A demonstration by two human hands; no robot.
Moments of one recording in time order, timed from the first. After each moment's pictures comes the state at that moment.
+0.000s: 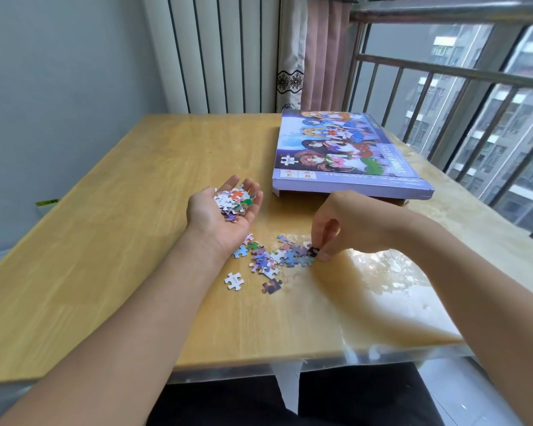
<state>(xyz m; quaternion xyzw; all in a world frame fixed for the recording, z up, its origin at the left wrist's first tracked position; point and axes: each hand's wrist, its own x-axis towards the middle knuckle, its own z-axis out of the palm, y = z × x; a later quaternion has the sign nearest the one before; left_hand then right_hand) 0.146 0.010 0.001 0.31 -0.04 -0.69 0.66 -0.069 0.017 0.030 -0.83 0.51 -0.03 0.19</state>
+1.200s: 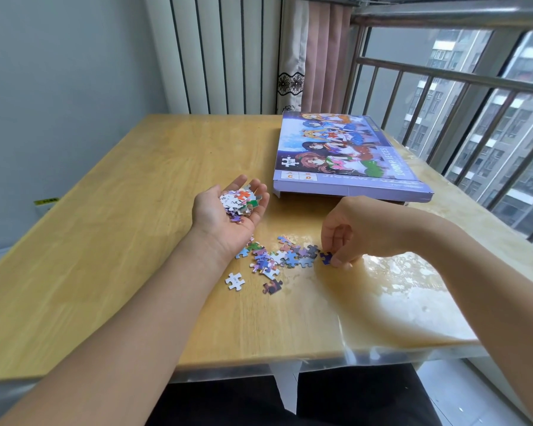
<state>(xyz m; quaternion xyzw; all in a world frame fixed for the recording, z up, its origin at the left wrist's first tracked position) 0.141 0.015 0.006 0.33 -0.05 -0.69 0.64 -0.081 0.026 0.036 -0.82 0.52 0.02 0.24</state>
